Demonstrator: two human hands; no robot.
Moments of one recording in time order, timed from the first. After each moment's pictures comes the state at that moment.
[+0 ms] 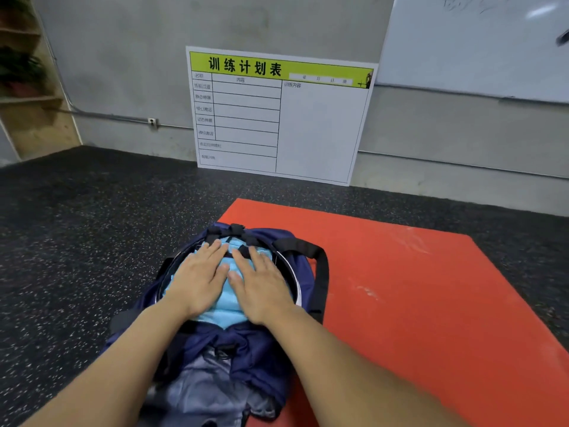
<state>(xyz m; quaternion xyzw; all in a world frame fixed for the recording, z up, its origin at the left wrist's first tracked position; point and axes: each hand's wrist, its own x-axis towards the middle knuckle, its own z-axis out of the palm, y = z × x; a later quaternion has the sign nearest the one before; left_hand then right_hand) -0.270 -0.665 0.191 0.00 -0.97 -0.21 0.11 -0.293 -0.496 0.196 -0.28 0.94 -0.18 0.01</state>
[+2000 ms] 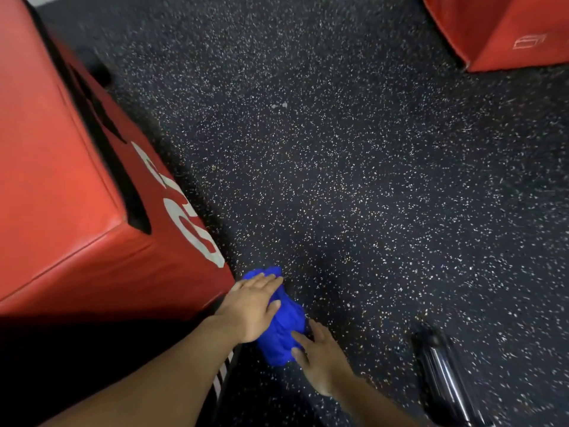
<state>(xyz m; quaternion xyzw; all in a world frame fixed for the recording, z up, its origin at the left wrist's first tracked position) 0.013 0.098 -0.108 -0.44 -0.83 0.05 -0.33 0.207 0.190 -0.210 0.21 0.87 -0.34 0.29</state>
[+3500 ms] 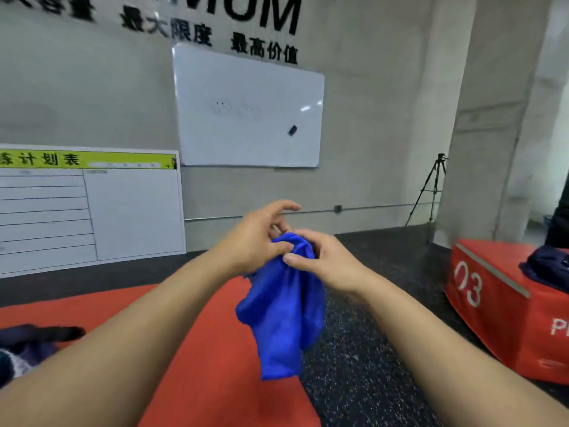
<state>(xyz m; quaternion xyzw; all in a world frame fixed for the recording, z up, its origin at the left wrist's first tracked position) -0.098 -0.069 0.493 -0.48 -0.77 -0.41 0.10 -0.023 0.111 0.459 -0.14 0.85 -0.49 -0.16</state>
